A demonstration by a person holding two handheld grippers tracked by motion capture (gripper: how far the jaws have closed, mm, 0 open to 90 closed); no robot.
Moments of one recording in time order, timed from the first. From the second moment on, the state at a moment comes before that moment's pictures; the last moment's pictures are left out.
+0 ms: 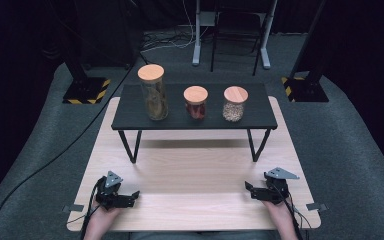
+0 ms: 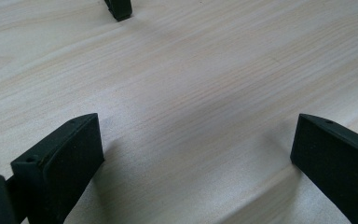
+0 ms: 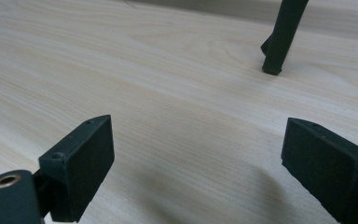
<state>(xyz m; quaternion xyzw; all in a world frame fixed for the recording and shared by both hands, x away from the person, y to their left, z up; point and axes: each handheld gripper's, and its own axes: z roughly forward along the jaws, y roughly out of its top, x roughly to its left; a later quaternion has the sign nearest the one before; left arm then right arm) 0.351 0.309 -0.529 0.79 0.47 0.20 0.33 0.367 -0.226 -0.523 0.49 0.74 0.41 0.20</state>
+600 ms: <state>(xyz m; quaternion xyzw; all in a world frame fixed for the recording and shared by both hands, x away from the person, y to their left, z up) 0.351 0.309 -0.529 0.79 0.47 0.20 0.33 0.369 -0.216 -0.526 0.49 0.77 0.36 0.19</state>
